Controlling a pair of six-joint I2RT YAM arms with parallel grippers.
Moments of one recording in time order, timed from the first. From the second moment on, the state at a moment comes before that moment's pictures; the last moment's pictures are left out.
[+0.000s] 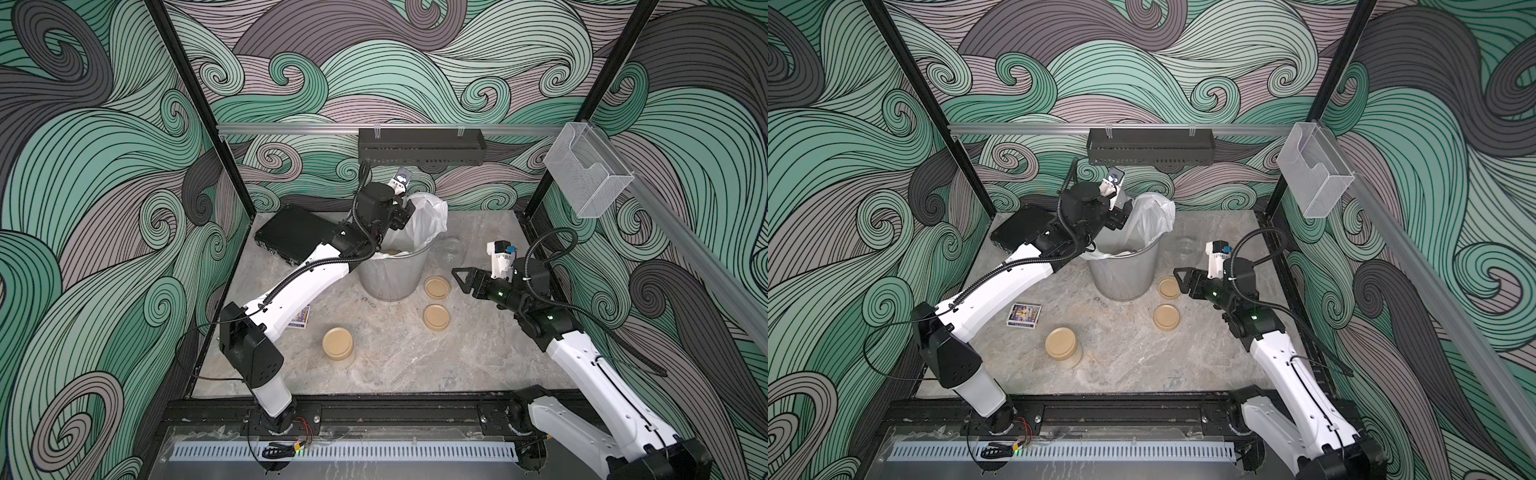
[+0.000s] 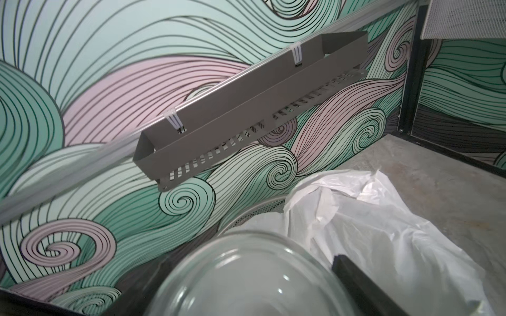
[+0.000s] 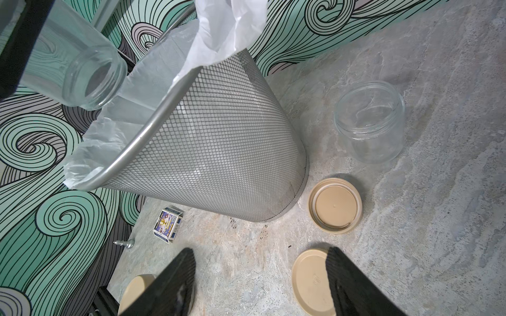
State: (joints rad) left arm -0.67 1.68 1.73 -0.27 -0.40 0.21; right arm 0.27 0.93 0.76 -0.29 -0.32 0.47
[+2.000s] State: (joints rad) left arm -0.45 1.59 1.49 0.06 0.13 -1.24; right arm 0.39 1.39 1.07 0.44 -0.68 0.59
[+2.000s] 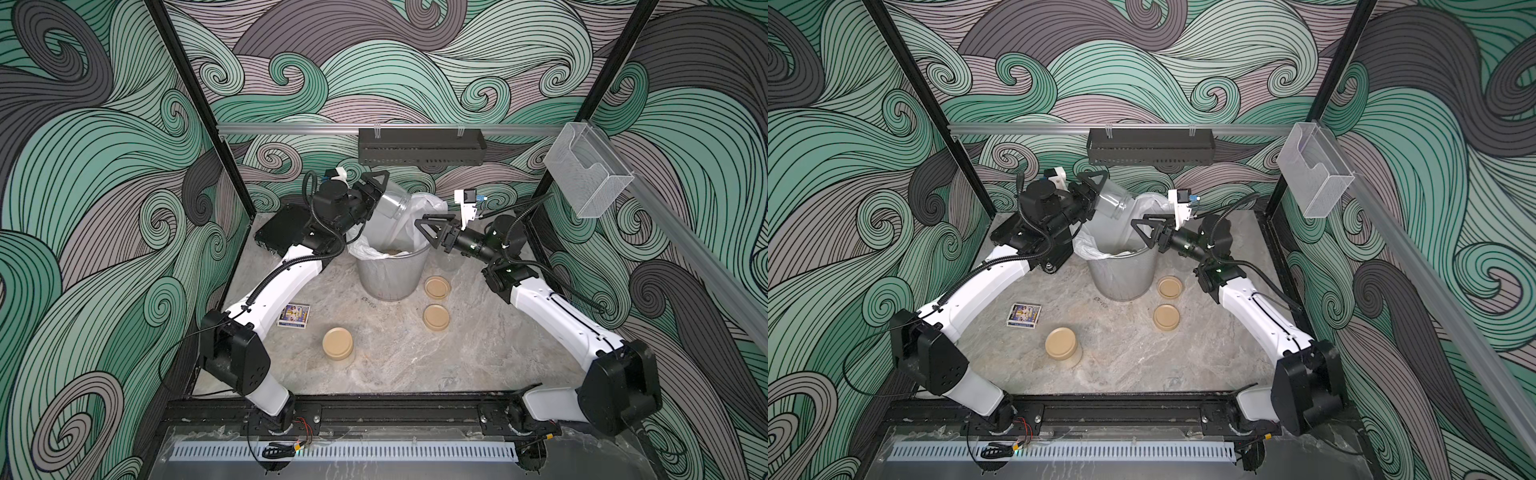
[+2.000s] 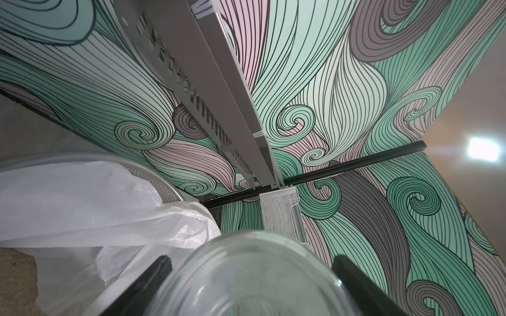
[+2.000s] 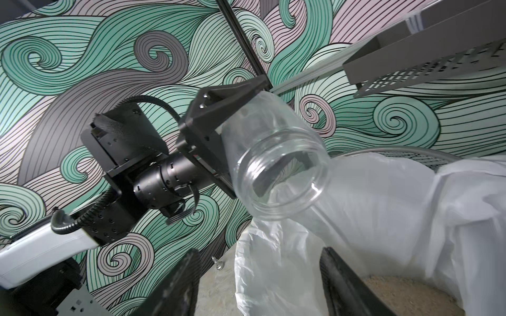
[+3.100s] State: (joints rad) left arm -0.47 1.64 1.48 0.11 0.24 -1.44; right arm 0.47 1.59 1.23 0.56 -0.69 0.61
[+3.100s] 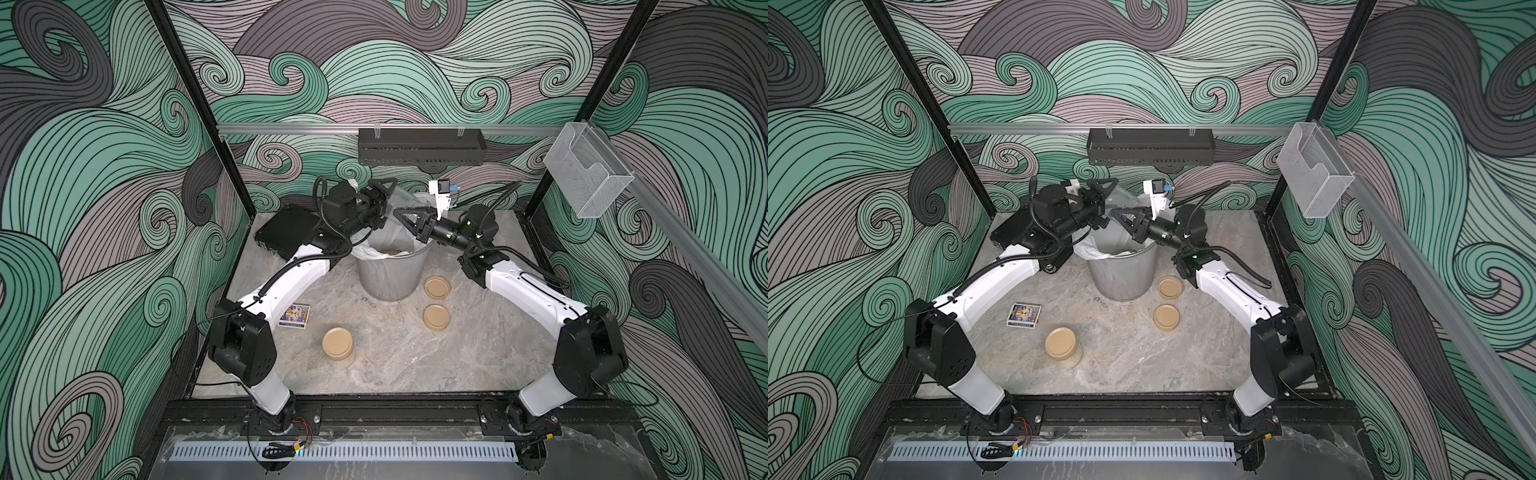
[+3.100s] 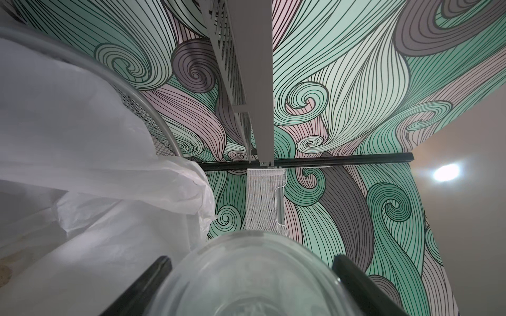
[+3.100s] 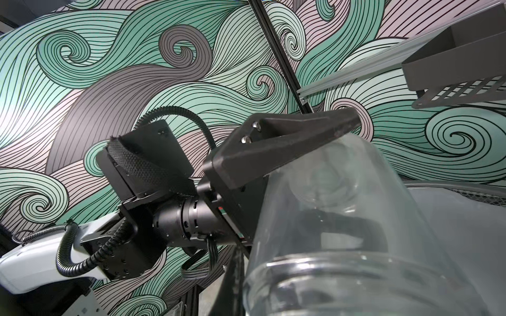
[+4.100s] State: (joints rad) left arm -0.43 1.55 1.47 0.02 0.16 -1.22; right arm 0.47 1.59 1.23 0.48 -0.68 0.63
